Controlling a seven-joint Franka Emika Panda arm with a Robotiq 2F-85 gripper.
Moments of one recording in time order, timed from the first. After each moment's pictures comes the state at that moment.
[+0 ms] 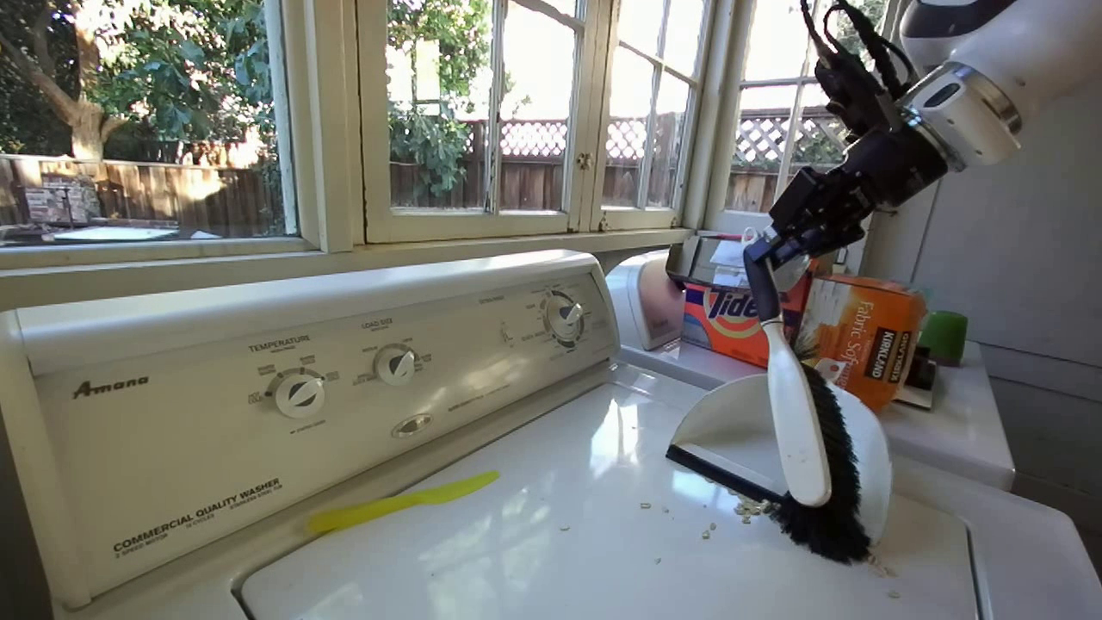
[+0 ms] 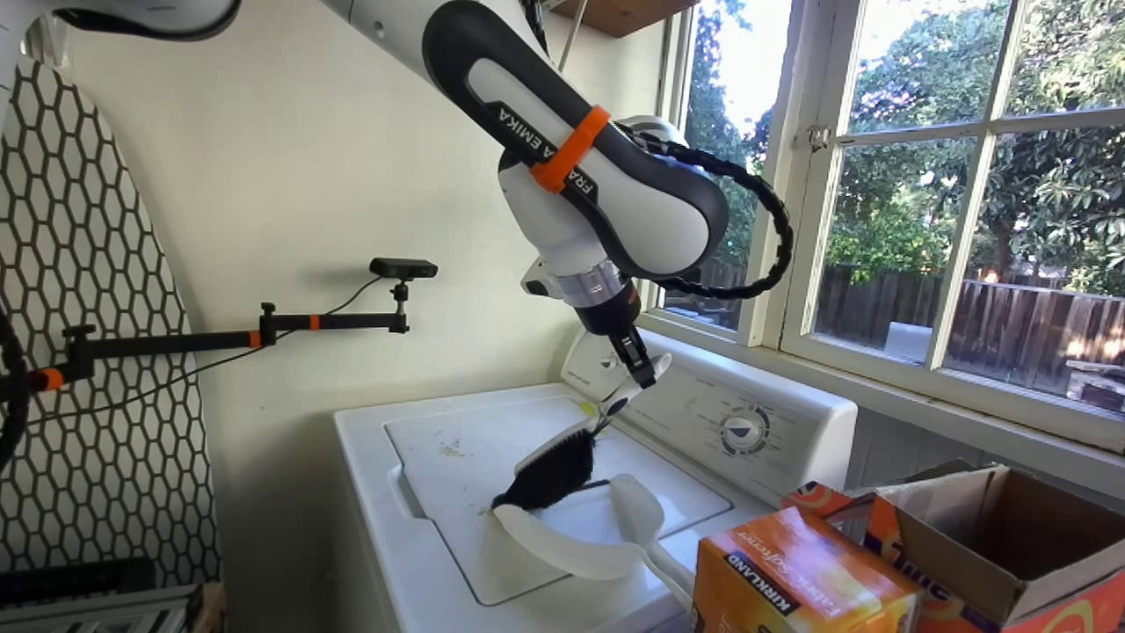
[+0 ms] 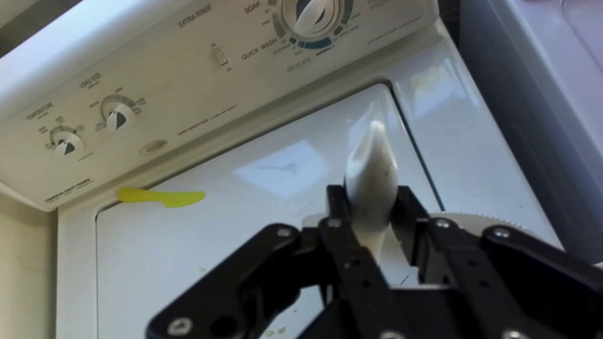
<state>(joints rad) 0.40 0.19 -0.27 -1.85 -2.51 3.59 -0.20</state>
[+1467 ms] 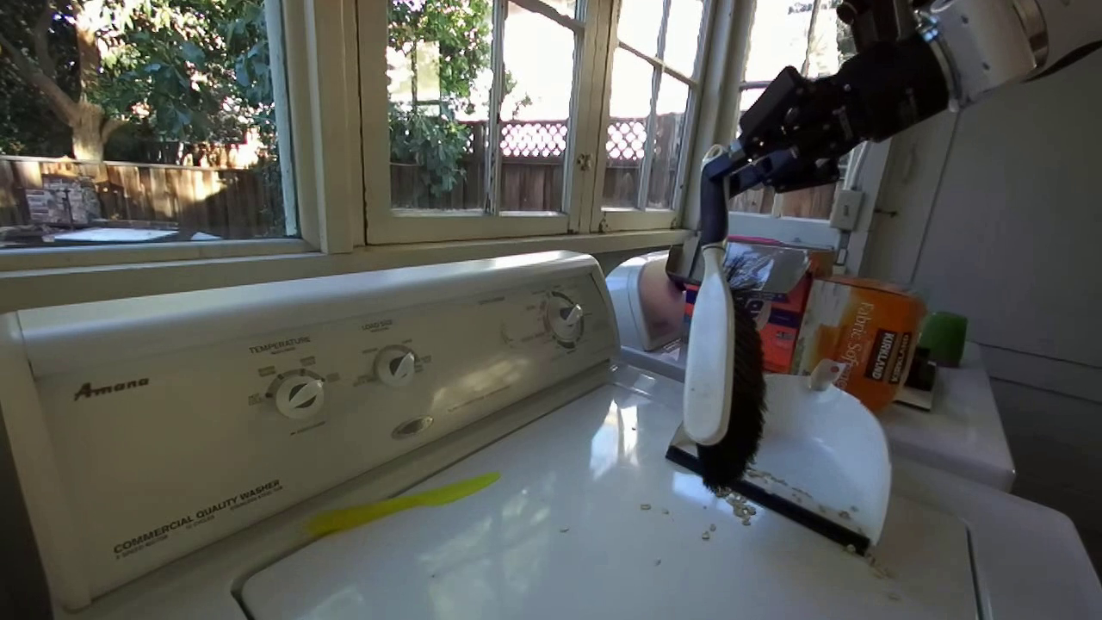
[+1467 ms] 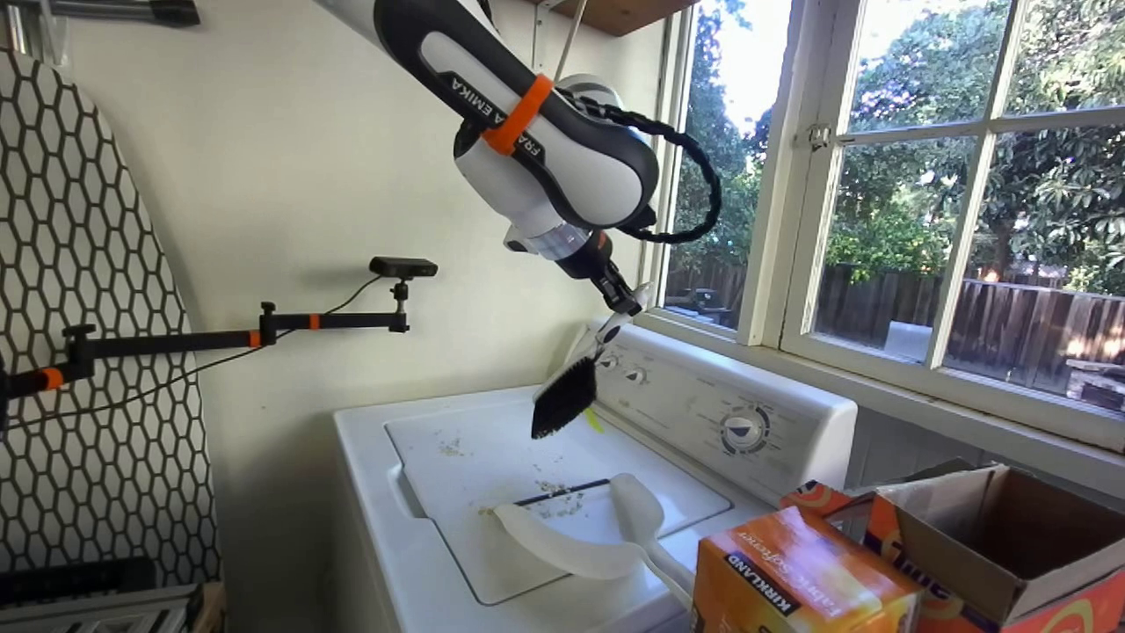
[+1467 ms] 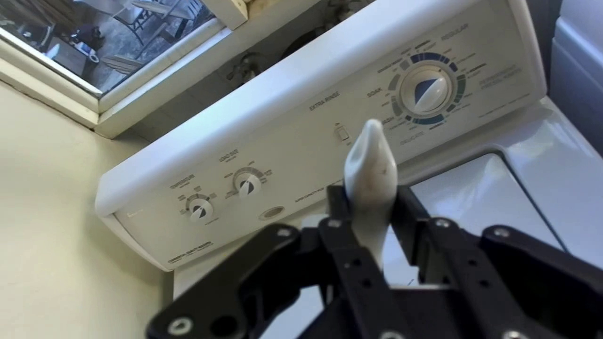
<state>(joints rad) 0.55 0.08 -0.26 -1.89 -2.45 3.38 -0.12</state>
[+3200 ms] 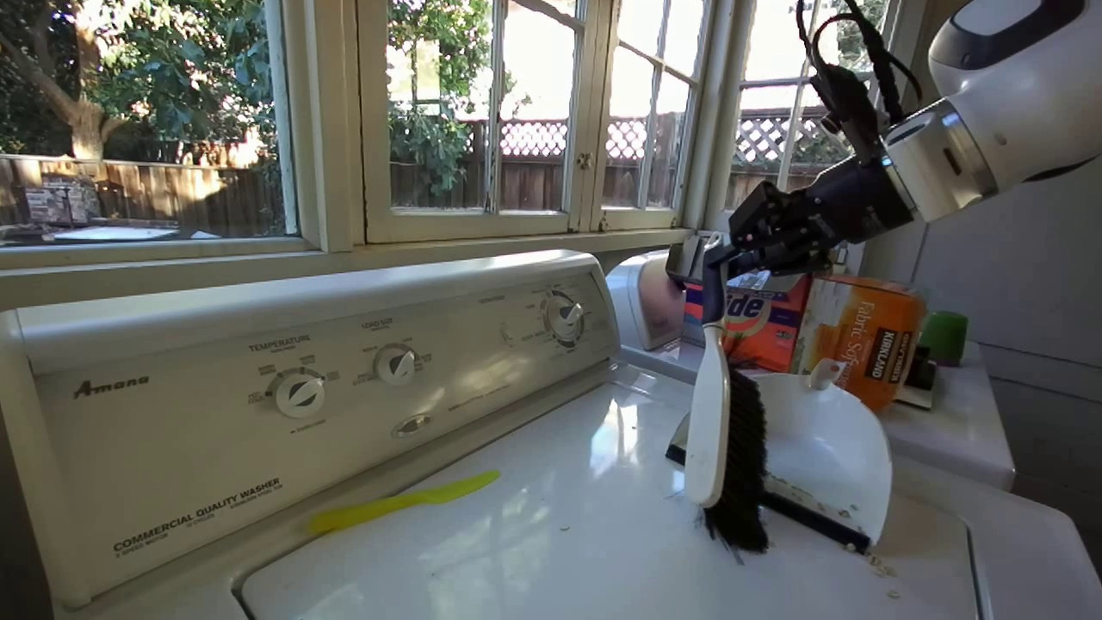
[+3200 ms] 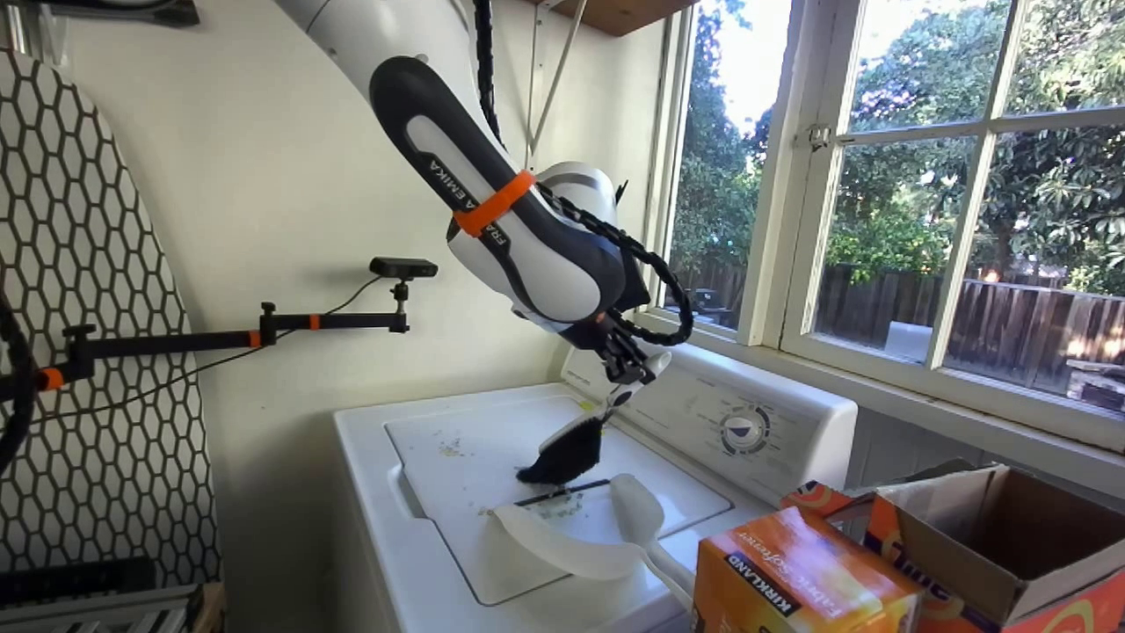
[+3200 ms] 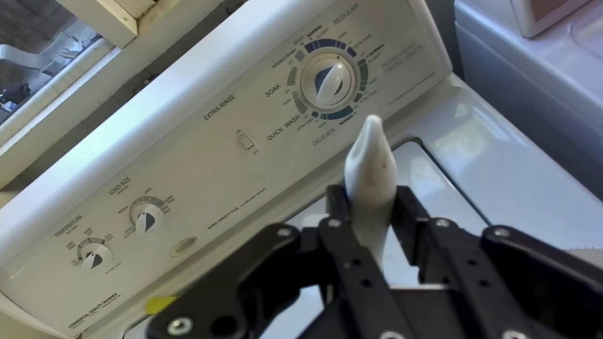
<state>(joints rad) 0.25 0.12 0.03 -2.06 -2.35 3.10 -0.17</state>
